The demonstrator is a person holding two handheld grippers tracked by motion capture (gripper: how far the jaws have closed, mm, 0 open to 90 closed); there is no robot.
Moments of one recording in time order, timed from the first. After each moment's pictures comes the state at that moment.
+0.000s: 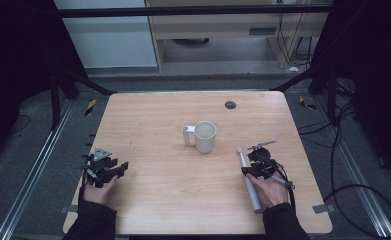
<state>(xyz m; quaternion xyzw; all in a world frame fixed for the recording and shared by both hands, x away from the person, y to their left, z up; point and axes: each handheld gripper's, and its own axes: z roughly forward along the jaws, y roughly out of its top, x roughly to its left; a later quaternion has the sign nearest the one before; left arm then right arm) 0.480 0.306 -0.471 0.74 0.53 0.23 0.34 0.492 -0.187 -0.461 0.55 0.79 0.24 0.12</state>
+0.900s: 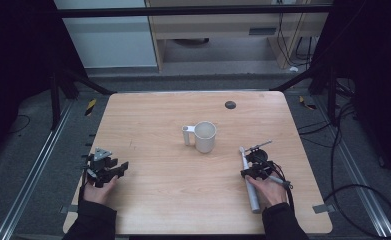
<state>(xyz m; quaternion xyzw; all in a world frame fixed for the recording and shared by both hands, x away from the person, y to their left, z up) 0.480 0.305 -0.472 0.74 0.53 0.22 0.34 0.497 -0.184 -0.472 0.55 0.80 0.21 0.09</state>
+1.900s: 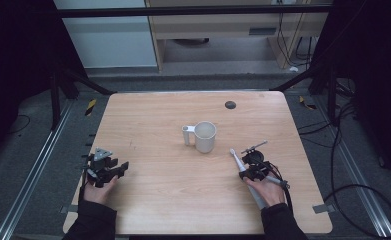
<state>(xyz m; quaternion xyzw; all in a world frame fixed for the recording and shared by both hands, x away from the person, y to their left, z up) 0.480 0.305 -0.472 0.74 0.53 0.22 0.34 0.496 -0.175 -0.474 0.53 0.82 0.20 0.09</state>
